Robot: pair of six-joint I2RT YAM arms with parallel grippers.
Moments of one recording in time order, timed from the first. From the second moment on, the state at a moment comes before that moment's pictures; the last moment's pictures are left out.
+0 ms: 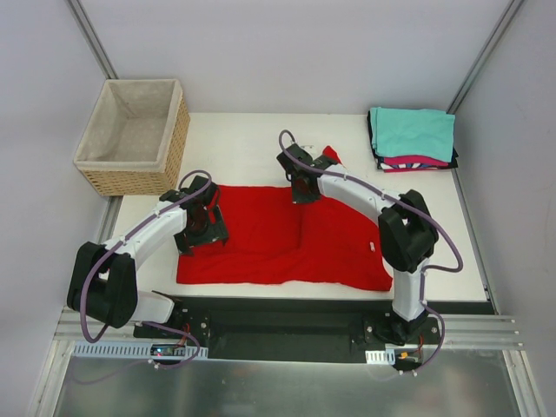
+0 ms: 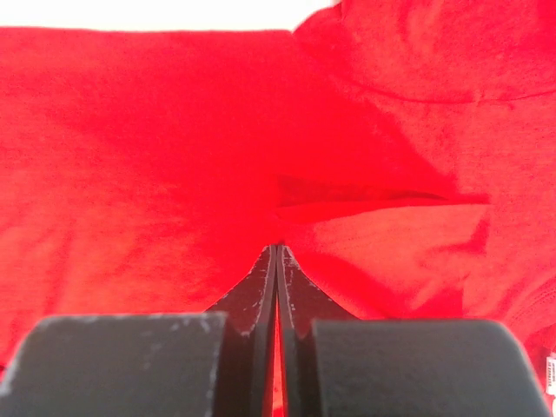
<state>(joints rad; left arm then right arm) -0.34 1.35 0.86 -0.90 -0.08 -0.72 0.73 1.95 1.57 -0.79 0.33 0.59</state>
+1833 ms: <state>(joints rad) -0.34 1.34 0.86 -0.90 -0.09 -0.69 0.55 1.85 1.29 -0.72 0.40 0.55</state>
